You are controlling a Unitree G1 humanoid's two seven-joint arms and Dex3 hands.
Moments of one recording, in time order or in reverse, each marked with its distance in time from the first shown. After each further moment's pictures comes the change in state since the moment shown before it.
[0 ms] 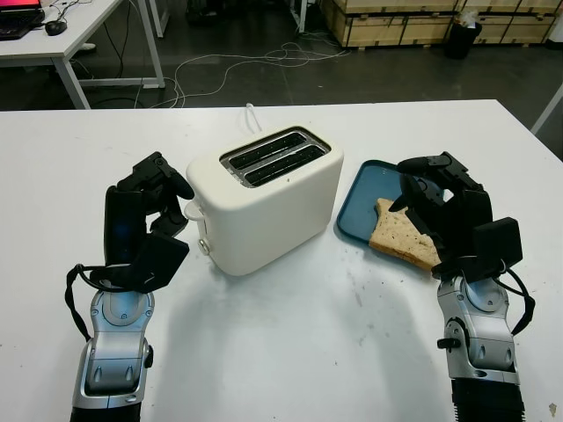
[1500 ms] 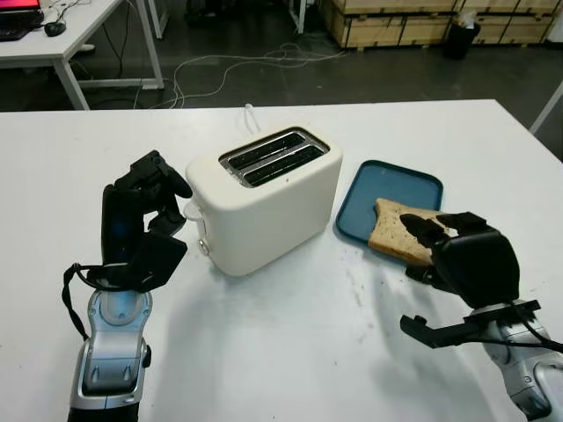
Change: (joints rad) left arm -0.001 0.008 0.002 -0.018 -0.002 0.017 -0.002; right arm 0.219 -0.458 0.249 0.033 -1.297 -0.028 -0.347
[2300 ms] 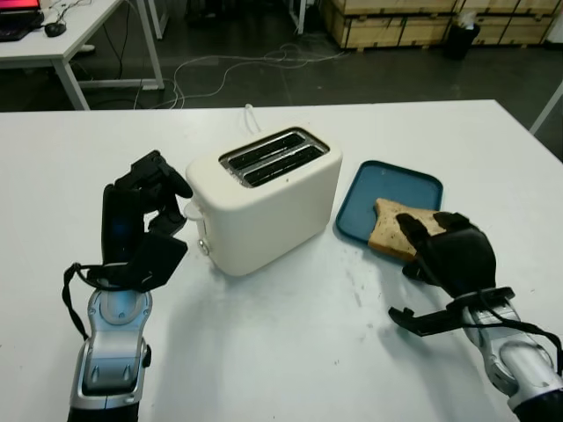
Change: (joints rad) left arm -0.001 0.000 -0.001 0.000 0.000 0.000 -0.003; right arm -0.181 -0.029 0.195 0.252 -0.130 0.192 -0.076
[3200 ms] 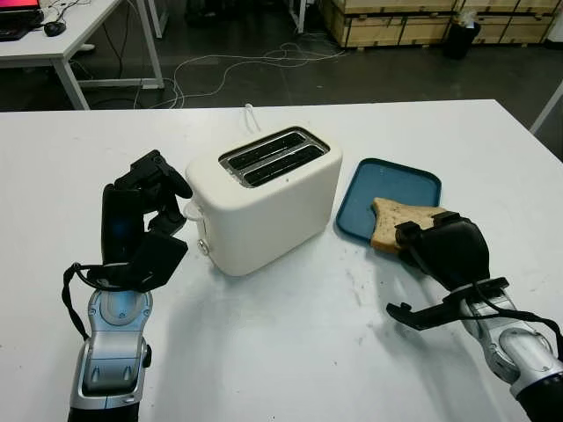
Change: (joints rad) left arm 0.000 0.000 -0.001 0.000 0.002 -0.002 0.007; right arm -0.038 -0.073 0.056 -0.001 0.125 -0.096 -0.033
